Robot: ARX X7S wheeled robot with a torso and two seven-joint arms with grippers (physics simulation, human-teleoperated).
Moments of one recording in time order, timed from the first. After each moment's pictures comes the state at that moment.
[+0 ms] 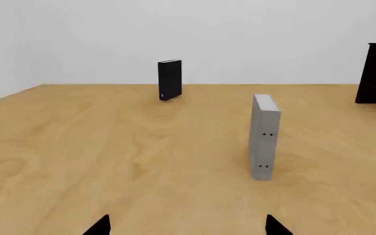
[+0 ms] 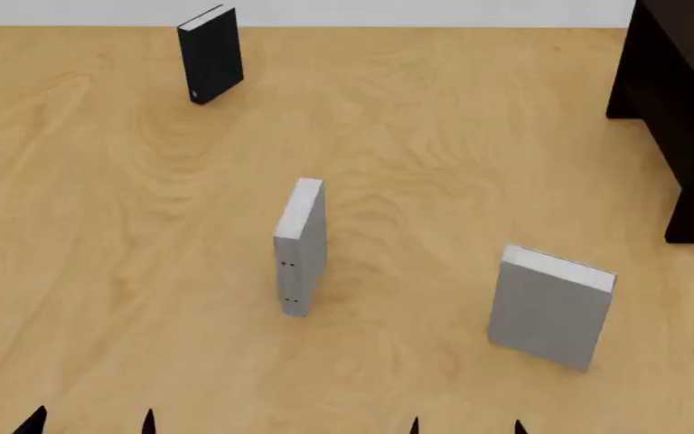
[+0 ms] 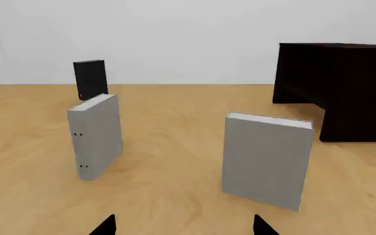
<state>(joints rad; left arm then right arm) 0.00 0.00 0.00 0.00 0.00 0.00 0.00 0.00 0.00 0.00 0.00 0.00 0.00 0.00</state>
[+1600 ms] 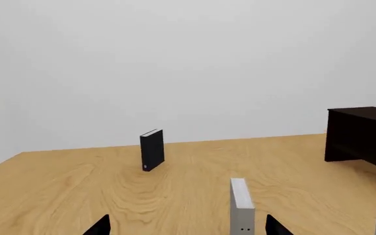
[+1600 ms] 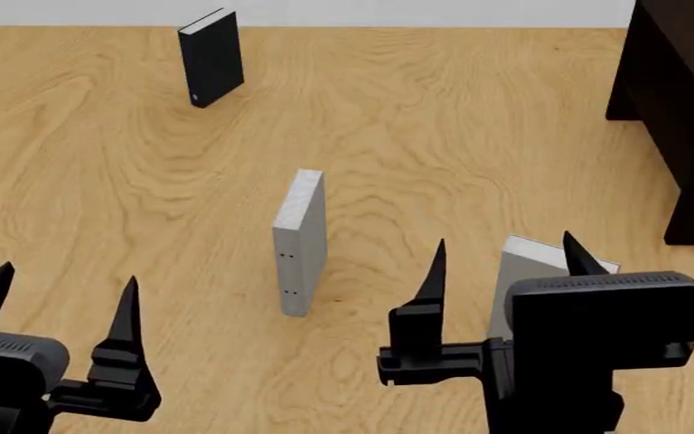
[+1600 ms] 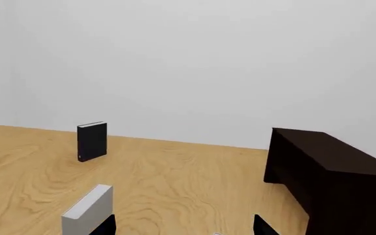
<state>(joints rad) -0.20 -0.16 0.10 0.56 -0.17 -0.59 -0.10 0.35 0.19 -0.05 -0.64 0.17 0.85 0.10</state>
